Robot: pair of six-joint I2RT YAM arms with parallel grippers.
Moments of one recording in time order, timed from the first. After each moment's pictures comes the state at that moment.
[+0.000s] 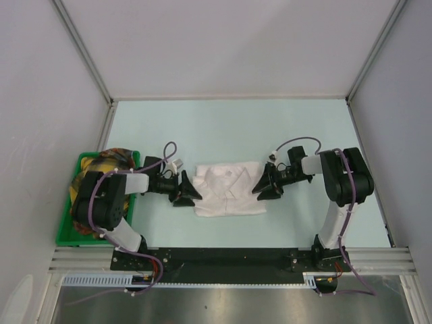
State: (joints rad) left arm -0.16 1.64 0.59 -0.12 0.99 -0.47; right arm 0.19 1.91 0.85 -0.29 -1.14 0.34
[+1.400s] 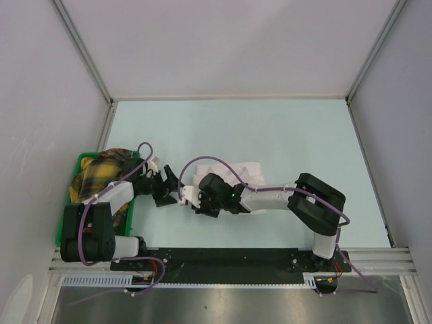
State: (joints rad) left arm 0.03 1.33 0.56 -0.34 0.74 -0.51; right arm 1.12 1.85 1.06 -0.02 -0.20 -0.36
